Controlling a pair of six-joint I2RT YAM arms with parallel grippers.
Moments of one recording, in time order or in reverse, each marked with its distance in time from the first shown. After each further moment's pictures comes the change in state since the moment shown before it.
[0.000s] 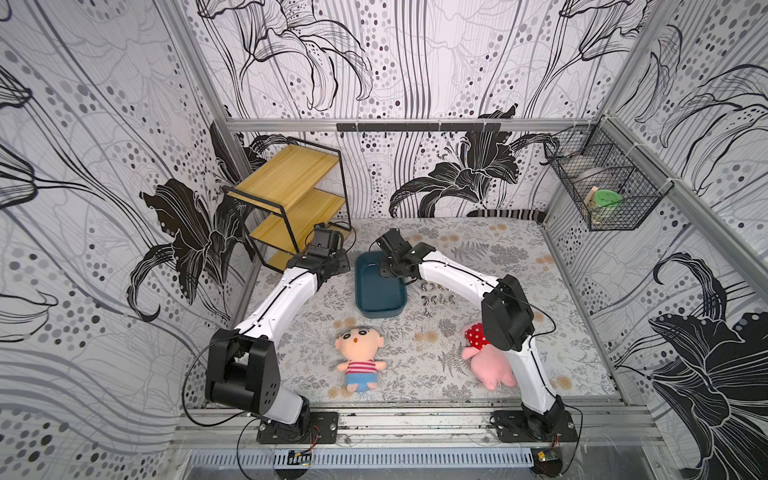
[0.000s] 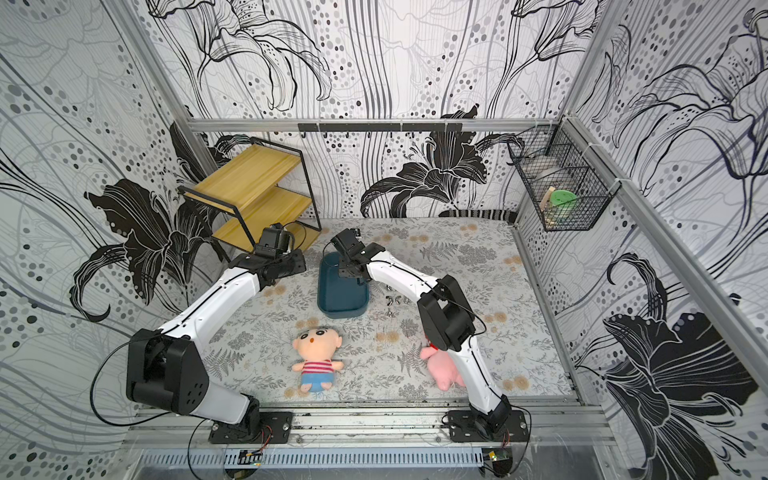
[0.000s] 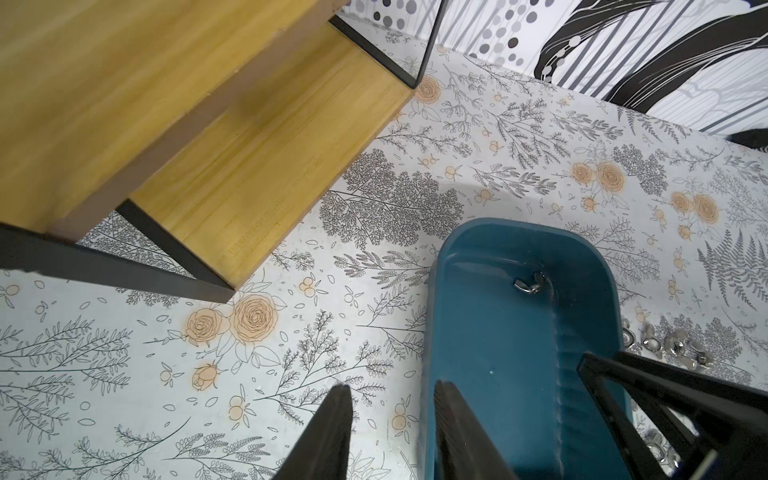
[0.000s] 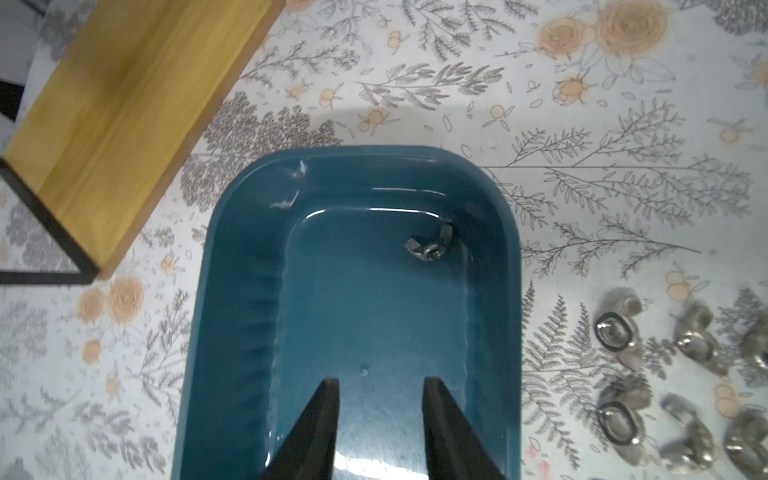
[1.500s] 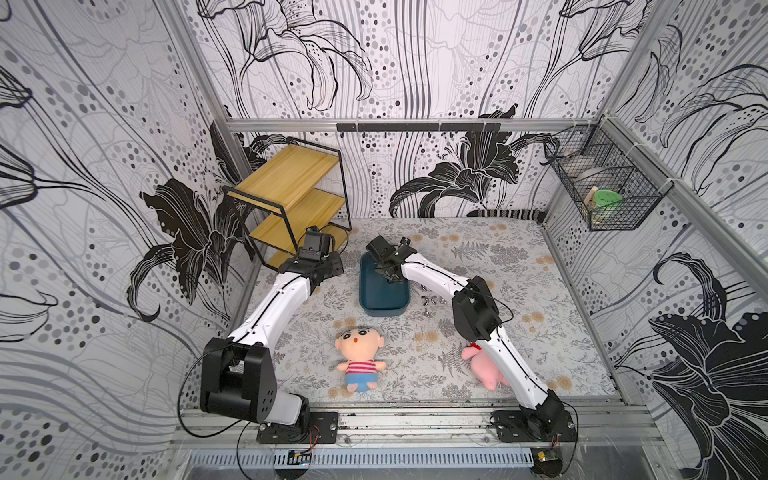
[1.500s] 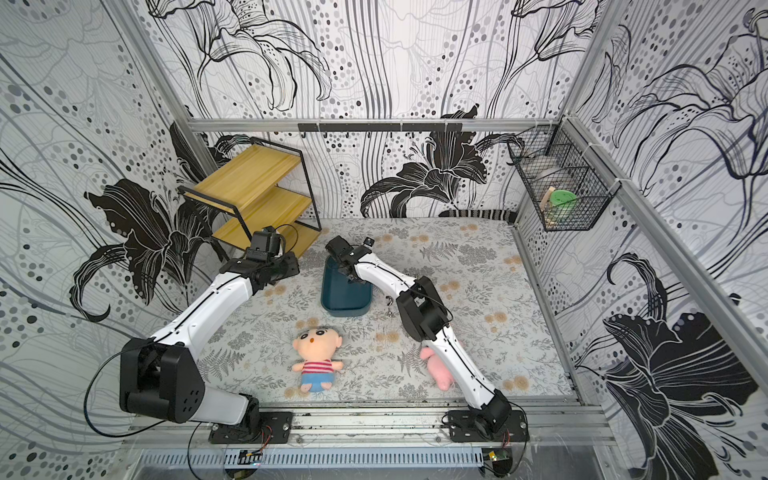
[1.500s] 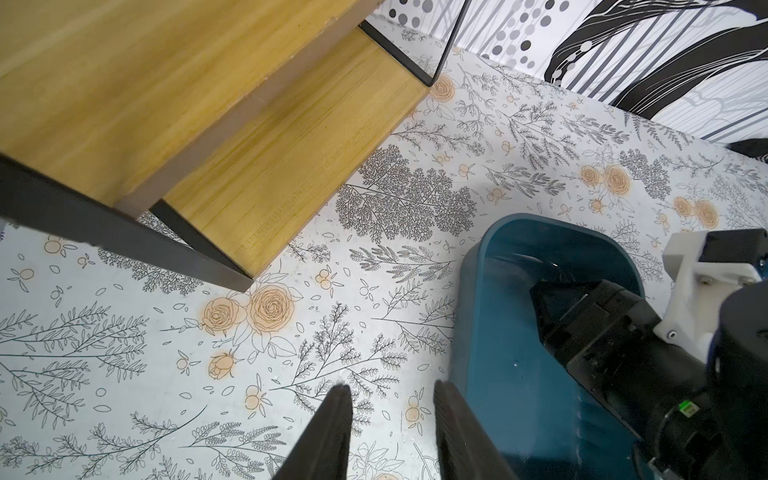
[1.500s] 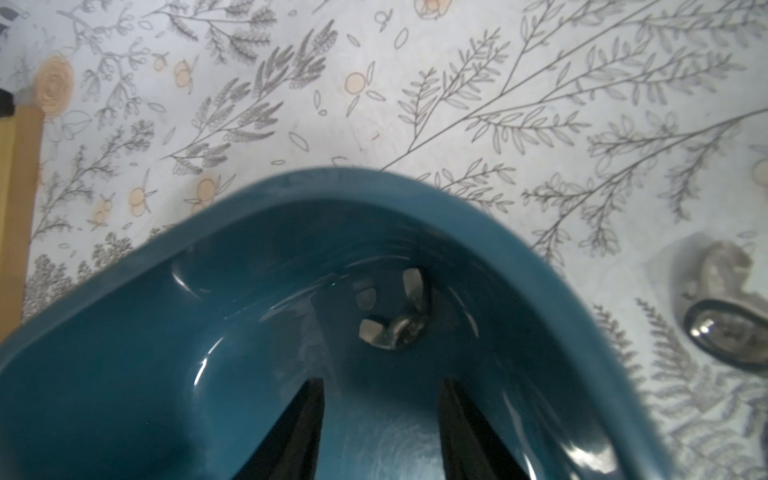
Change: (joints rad) left arm 0.054 -0.046 -0.055 0.012 0.040 0.018; right arm -0.017 0.345 0.369 -0.184 0.171 0.478
